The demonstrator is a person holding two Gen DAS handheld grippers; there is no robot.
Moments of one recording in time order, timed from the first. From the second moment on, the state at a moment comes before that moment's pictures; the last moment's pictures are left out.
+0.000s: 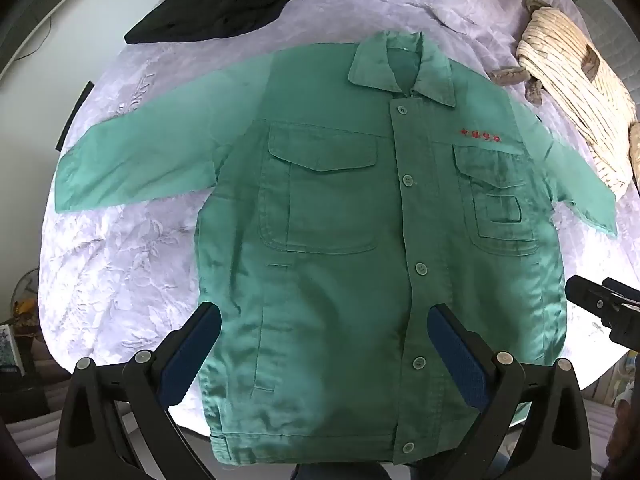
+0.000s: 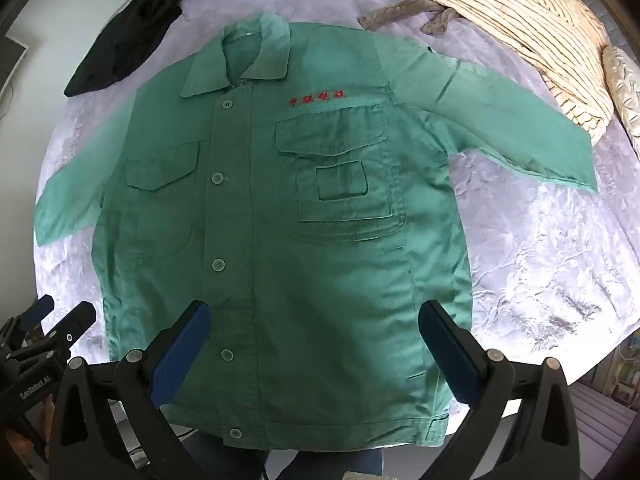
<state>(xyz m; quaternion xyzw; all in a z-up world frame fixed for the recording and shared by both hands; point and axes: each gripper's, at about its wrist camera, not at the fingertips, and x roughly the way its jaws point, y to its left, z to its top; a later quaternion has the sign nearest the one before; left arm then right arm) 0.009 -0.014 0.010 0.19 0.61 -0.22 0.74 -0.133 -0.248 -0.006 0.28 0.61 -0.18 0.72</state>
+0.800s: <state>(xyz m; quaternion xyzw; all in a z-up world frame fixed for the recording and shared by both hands) 0.011 -0.013 0.008 0.20 0.61 -0.21 0.74 -0.131 -0.250 -0.011 0.28 0.61 -0.18 0.71</state>
